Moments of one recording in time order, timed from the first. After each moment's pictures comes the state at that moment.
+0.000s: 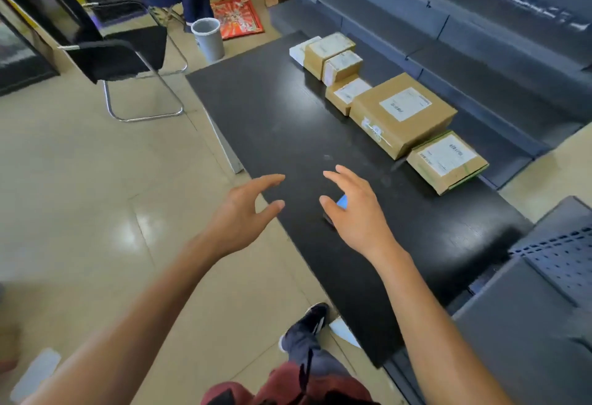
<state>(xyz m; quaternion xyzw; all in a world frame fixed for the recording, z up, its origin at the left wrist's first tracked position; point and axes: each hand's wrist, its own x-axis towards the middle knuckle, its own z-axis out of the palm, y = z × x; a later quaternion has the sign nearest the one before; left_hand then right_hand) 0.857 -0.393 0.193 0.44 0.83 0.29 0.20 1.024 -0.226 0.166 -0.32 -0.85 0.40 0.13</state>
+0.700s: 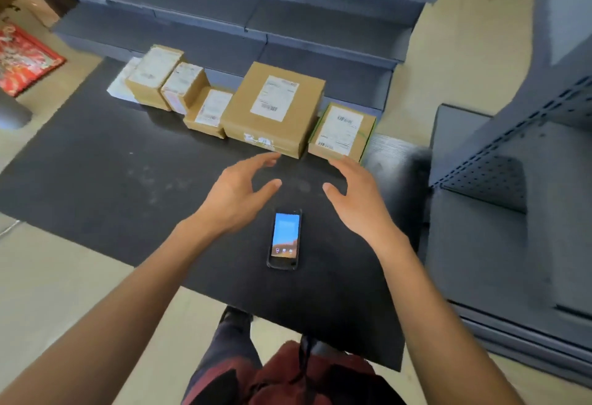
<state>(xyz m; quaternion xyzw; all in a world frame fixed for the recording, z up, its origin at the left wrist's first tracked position) 0.813 -0.108 0.163 0.67 0.64 0.21 0.30 1.055 -0.080 0.132 -0.62 -0.69 0.33 0.18</state>
